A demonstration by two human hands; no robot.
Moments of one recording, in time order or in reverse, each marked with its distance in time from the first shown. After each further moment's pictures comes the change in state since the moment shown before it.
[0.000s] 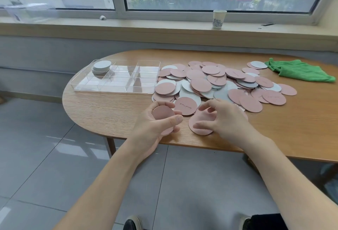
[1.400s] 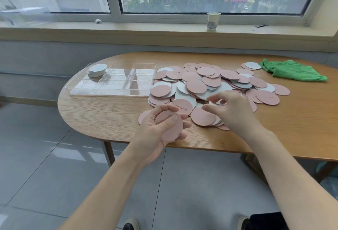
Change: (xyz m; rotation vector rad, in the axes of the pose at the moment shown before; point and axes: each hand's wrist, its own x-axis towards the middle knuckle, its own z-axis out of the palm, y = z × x) left_hand -0.004 -0.008 0.013 -0.169 -0.145 -0.004; right_hand 0.016 0.025 -0.016 0.092 0.252 -0.012
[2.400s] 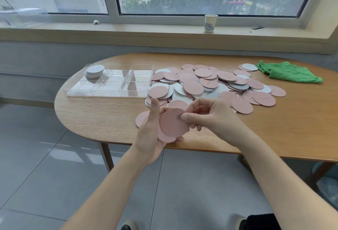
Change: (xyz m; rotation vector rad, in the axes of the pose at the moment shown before) left_hand 0.003 0.000 0.016 0.062 0.094 -0.012; right_hand -0.022 -0.041 0.001 0.614 -0.376 0.019
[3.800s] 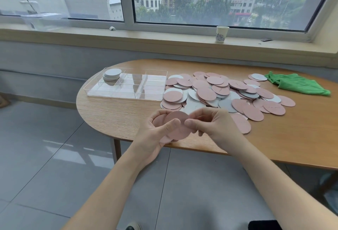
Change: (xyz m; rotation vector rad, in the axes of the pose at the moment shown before) left_hand -0.017 0.018 -0.047 0.017 -0.008 0.076; right_hand 0.001 -0.002 0.042 0.011 0.065 -0.034
